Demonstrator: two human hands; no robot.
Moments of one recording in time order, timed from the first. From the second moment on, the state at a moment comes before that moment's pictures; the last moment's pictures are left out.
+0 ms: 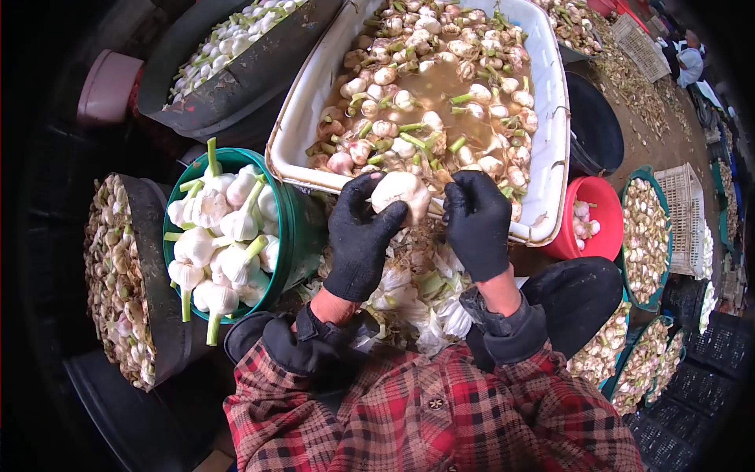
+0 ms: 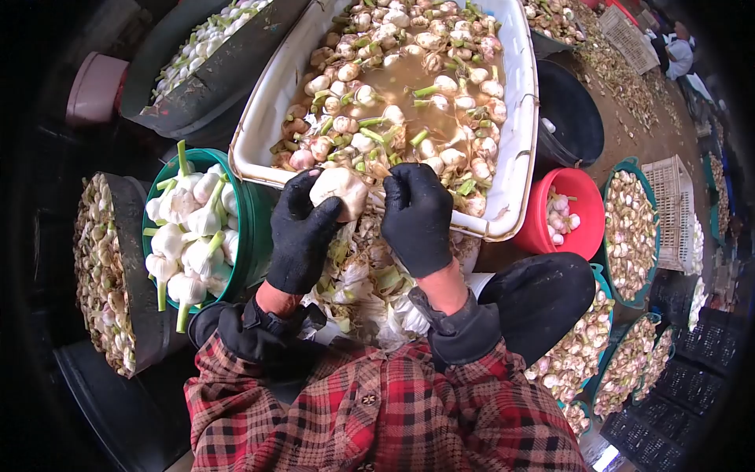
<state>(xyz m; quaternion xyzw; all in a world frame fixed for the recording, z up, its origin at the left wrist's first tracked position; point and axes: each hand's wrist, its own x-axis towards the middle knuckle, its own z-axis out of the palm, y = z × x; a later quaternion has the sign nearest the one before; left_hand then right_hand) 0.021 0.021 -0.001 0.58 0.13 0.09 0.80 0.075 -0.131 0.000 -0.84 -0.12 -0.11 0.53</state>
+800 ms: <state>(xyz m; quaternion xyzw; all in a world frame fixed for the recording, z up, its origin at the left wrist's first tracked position) 0.019 0.032 0.012 0.59 0.06 0.04 0.80 0.078 -0.155 0.014 -0.84 -0.12 -0.14 0.51</state>
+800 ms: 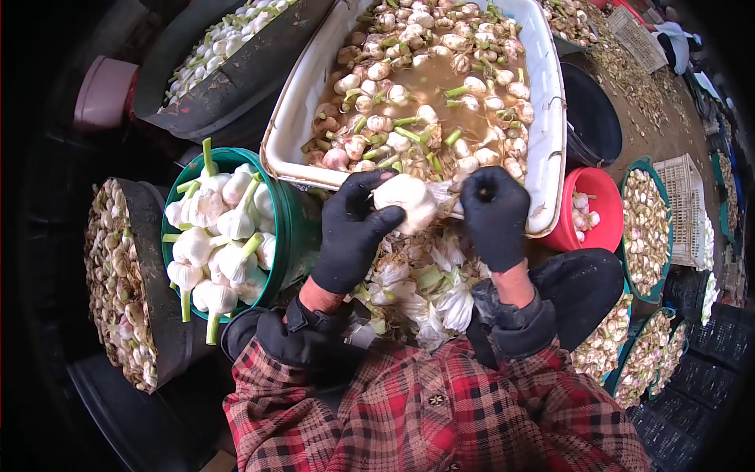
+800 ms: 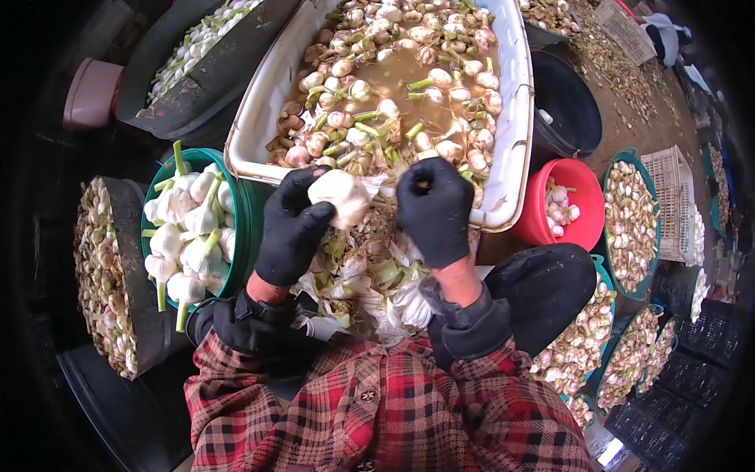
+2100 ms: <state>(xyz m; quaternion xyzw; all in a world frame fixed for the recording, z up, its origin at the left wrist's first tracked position) 0.019 0.028 0.014 0.48 0.05 -0.12 0.87 0.064 -0.149 0.030 -0.83 -0.29 -0.08 0.47</state>
